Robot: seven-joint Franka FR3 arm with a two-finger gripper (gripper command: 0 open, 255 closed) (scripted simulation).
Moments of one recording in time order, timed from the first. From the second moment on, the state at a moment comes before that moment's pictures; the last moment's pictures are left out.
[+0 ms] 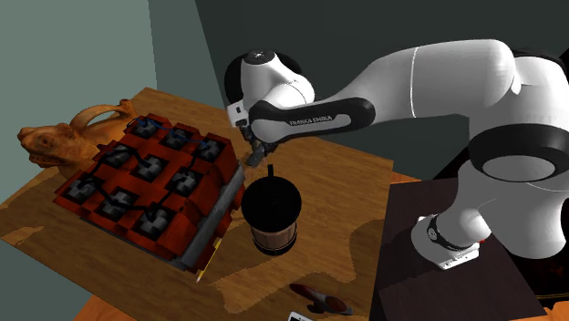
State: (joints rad) arm 0.00 0.37 -0.55 -1.74 0.23 2.13 -1.62
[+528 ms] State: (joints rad) arm 0.16 0.16 -0.54 -1.99 0.09 2.20 -1.42
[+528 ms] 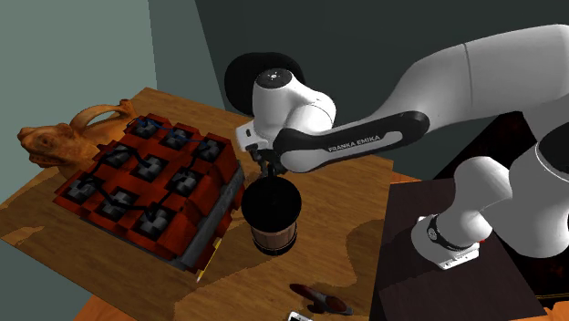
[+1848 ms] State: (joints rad) arm 0.40 -0.18 -0.30 -2.36 -0.12 2.26 -0.82
